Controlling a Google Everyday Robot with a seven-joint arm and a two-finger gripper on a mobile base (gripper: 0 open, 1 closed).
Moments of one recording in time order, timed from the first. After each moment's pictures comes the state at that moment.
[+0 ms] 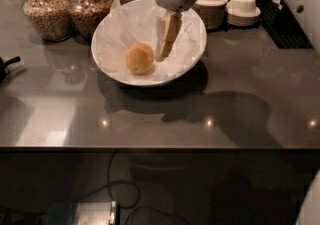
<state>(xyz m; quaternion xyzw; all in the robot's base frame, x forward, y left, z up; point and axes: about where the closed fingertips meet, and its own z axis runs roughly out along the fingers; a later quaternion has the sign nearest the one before) 0.585 0.050 0.983 -0.84 0.40 0.12 0.35</state>
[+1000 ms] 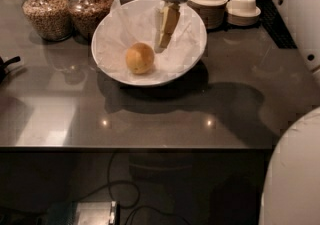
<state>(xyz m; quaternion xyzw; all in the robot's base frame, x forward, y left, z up) 0.613 0.050 0.984 -0.83 0.42 0.13 0.34</state>
